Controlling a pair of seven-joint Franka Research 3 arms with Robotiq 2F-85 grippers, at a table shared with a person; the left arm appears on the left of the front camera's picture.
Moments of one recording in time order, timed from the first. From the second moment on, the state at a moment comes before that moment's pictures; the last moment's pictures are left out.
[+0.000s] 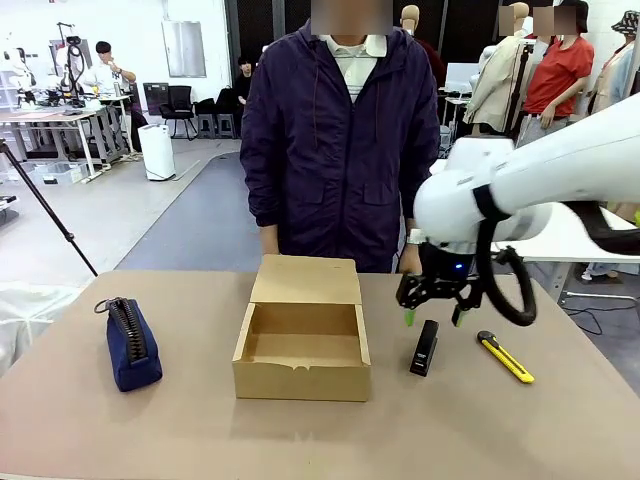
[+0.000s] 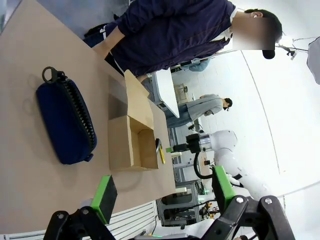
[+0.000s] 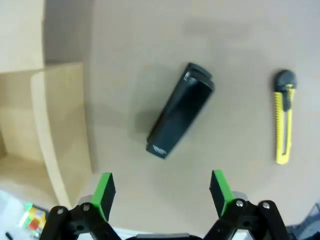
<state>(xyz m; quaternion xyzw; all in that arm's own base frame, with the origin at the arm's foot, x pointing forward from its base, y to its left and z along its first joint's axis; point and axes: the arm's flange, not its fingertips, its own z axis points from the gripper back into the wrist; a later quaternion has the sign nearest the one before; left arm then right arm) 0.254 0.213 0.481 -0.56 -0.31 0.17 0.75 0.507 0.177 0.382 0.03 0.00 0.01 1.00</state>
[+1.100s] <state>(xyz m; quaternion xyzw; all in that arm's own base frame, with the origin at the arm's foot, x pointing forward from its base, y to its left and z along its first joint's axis) 0.254 0.213 0.481 -0.56 -0.31 0.16 0.75 0.525 0.169 0.339 0.00 0.04 -0.32 0.95</state>
